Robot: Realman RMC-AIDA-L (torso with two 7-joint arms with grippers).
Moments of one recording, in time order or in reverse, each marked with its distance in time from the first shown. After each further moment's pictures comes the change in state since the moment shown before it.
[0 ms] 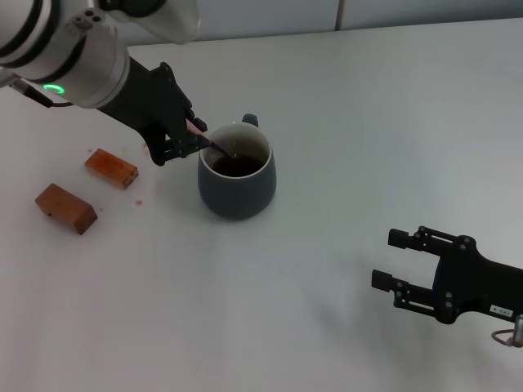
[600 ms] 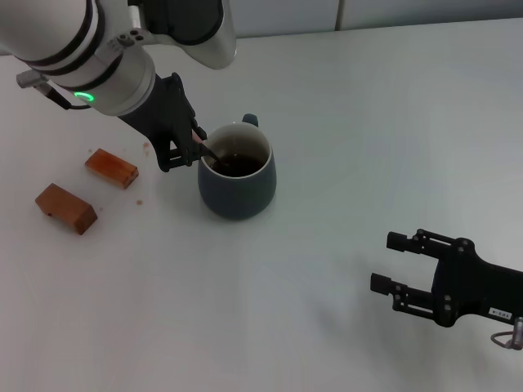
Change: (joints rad) left arm -0.049 0.000 0.127 -0.054 0.099 -0.042 -0.070; right arm 0.000 0.000 -0.006 0.002 -0.004 0.000 -0.001
